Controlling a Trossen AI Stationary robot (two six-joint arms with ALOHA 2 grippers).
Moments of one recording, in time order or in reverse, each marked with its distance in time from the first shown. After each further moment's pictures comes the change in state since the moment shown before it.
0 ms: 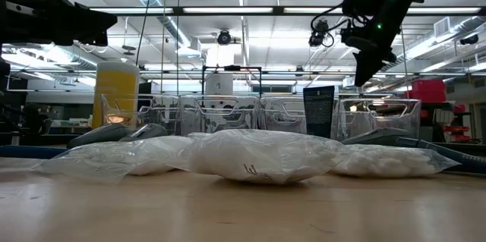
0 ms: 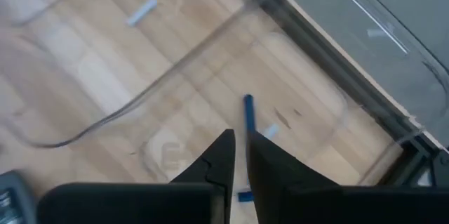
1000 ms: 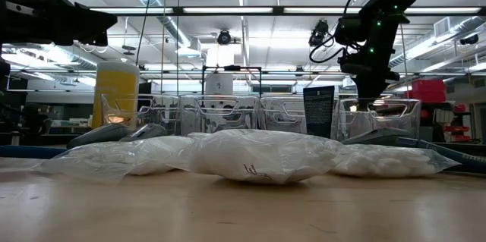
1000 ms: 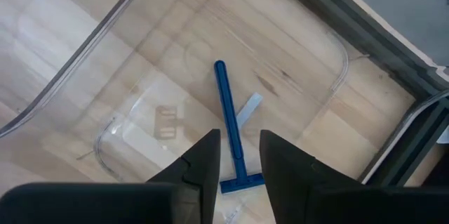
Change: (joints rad) left arm 0.000 0.000 0.000 0.000 0.000 0.000; right arm -0.119 0.187 0.000 -0.004 0.000 0.052
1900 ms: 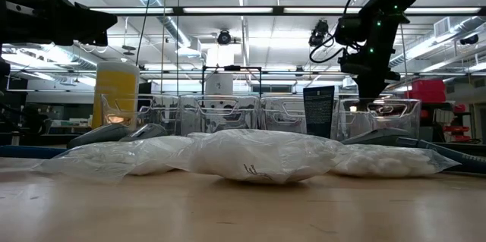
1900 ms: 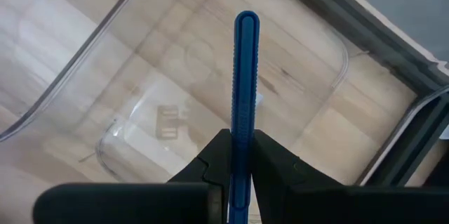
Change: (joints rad) left arm 0.000 0.000 0.000 0.000 0.000 0.000; right arm 0.000 0.000 0.000 -0.001 0.000 0.022
